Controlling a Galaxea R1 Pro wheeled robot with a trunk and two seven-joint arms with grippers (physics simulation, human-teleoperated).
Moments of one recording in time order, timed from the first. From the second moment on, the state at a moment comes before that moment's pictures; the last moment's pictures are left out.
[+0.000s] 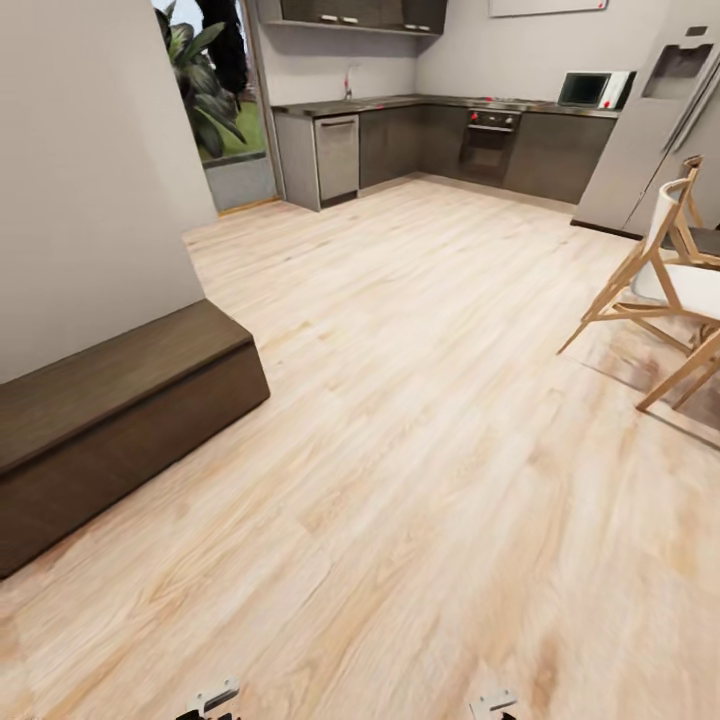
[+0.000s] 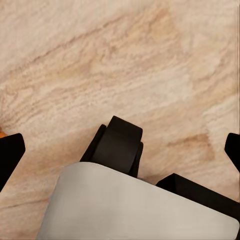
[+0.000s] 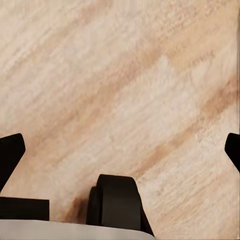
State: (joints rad) left arm -0.55 -0.02 -0.35 0.06 0.74 0.07 0.22; right arm -0.45 0.09 0.51 0.02 -0.28 -0.19 -0.23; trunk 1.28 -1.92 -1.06
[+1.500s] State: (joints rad) left arm -0.55 -0.01 -0.35 0.06 0.74 0.07 0.22; right arm -0.45 0.09 0.51 0.02 -0.27 -0.19 -0.23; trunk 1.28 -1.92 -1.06
